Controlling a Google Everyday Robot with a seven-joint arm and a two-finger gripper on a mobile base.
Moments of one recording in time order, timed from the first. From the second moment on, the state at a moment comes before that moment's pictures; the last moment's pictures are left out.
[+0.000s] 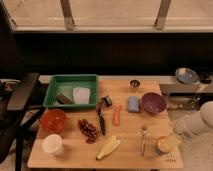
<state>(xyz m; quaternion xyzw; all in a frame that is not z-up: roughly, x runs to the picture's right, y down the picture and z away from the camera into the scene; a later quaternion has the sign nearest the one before) 0.302 0.229 0.682 -0.33 -0.09 0.36 0.87</state>
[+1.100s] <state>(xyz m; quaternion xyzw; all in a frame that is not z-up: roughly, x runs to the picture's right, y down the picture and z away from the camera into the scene) 0.262 0.197 0.700 -0.32 -0.10 0.29 0.90</state>
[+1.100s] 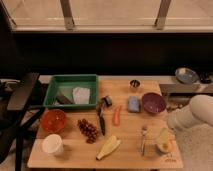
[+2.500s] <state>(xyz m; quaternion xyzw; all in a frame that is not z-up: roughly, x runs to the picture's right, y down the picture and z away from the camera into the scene) 0.189 0.095 0.757 -0.27 -0.09 0.18 0.94</state>
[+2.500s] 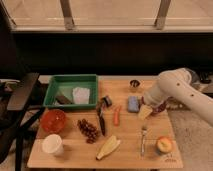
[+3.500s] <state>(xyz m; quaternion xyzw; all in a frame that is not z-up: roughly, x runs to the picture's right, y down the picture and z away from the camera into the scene) 0.172 0.083 0.876 -0.32 -0.15 0.19 0.92</state>
